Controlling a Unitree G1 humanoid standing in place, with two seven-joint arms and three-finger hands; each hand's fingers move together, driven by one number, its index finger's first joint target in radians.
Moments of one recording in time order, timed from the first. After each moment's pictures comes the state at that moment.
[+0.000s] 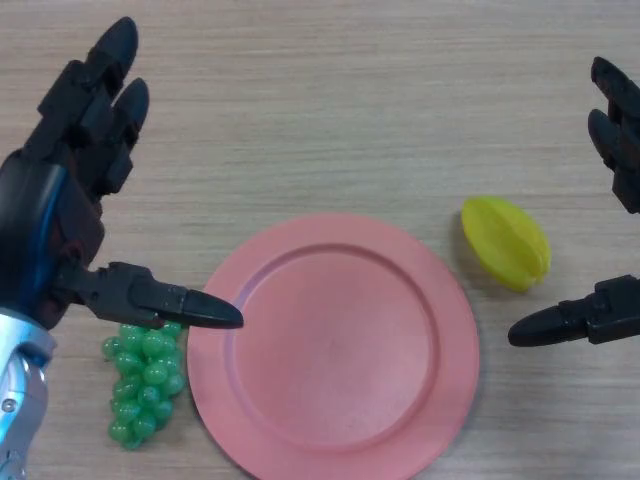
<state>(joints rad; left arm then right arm) -0.08 0.28 0.18 -0.62 -0.23 0.37 -0.17 -0.05 -0.27 -0.12 -0.56 -0.04 0.36 0.23</state>
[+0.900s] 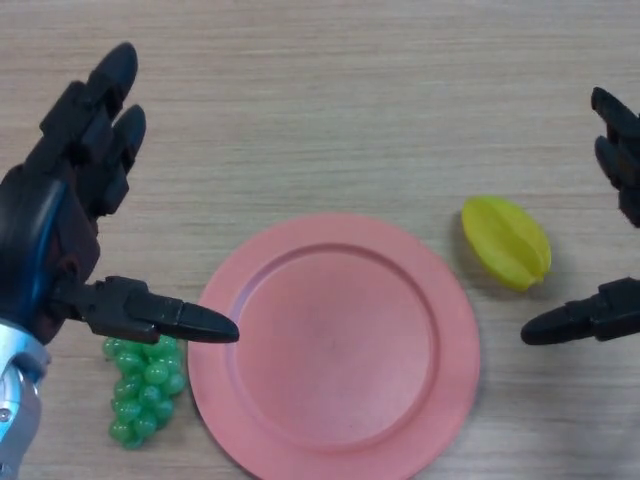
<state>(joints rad) -0.04 0.29 0.18 -0.66 -0.22 0.48 -0.18 -0.13 -0.31 -0.14 -0.26 -0.23 0.20 0.24</state>
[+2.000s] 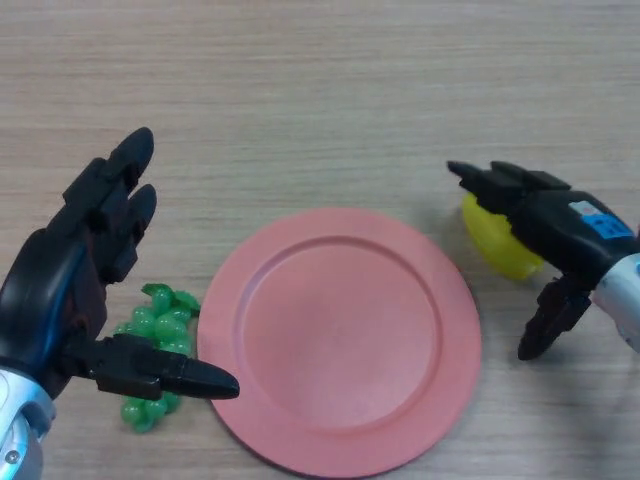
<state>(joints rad) 0.07 0.23 0.18 -0.67 -0.14 0.53 -0.27 -0.48 -0.38 0.06 0.59 -0.85 -0.48 0.19</state>
